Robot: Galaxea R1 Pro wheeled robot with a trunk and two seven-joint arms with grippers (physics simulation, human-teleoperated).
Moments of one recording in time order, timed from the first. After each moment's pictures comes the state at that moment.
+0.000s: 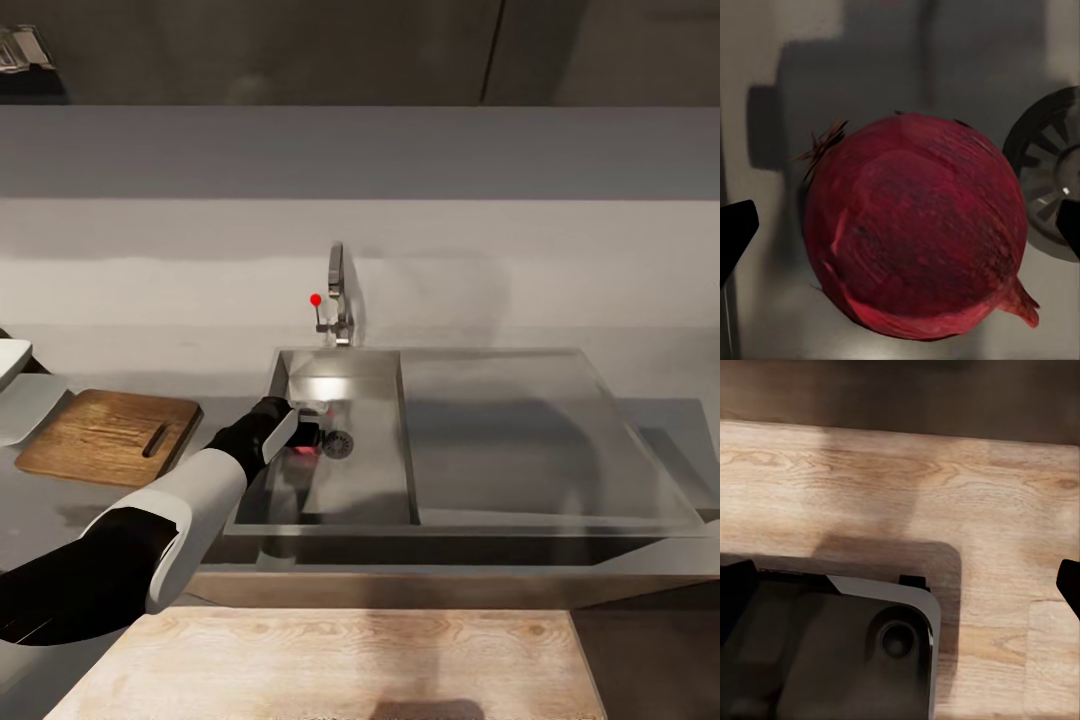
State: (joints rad) left arm -1.22 -0.14 -0.26 -0.32 0.31 0.69 0.18; right arm 0.01 -0.02 -0.16 -0.53 0.15 -0.43 0.15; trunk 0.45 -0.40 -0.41
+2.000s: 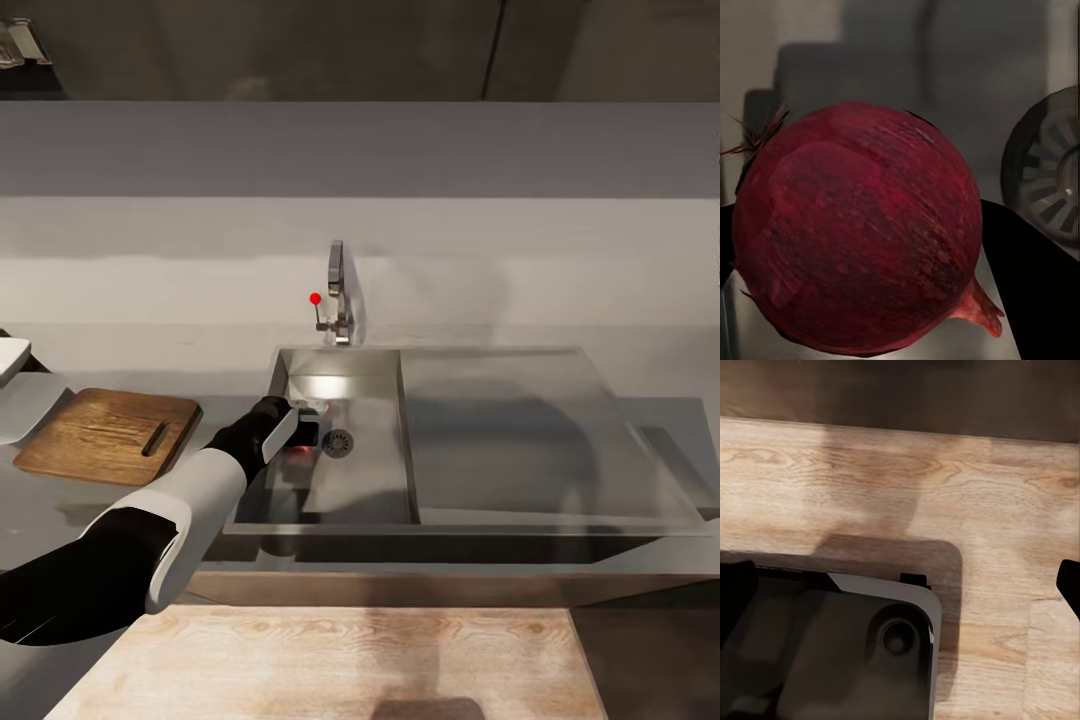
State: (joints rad) left arm -1.22 -0.14 -0.26 -0.33 0.31 0.69 0.18; right arm 0.01 -0.02 -0.16 -0.53 0.15 -0.43 0.15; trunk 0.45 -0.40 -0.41
